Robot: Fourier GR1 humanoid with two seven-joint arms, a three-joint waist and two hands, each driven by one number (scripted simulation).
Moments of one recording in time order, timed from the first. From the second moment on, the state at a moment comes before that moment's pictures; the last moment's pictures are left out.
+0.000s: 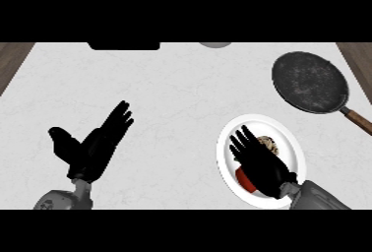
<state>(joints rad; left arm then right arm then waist) -0.09 0.24 -0.25 -1.57 0.37 0.10 0.21 -0.38 -0.57 0.89 -1.53 1.63 0.40 -0.01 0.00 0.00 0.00</state>
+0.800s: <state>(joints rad) -0.08 0.20 -0.22 -1.55 0.32 0.04 0.19 -0.43 -0.45 0.76 -1.30 1.74 0.09 -0.13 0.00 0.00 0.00</state>
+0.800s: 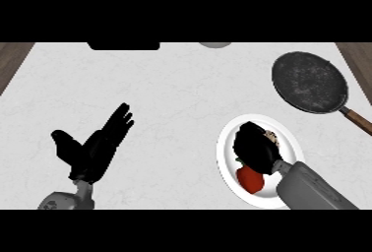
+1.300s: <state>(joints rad) -0.06 0.21 -0.20 -1.55 0.33 0.05 0.18 -0.34 -0.08 0.33 -1.36 1.45 0.12 0.39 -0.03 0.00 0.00</state>
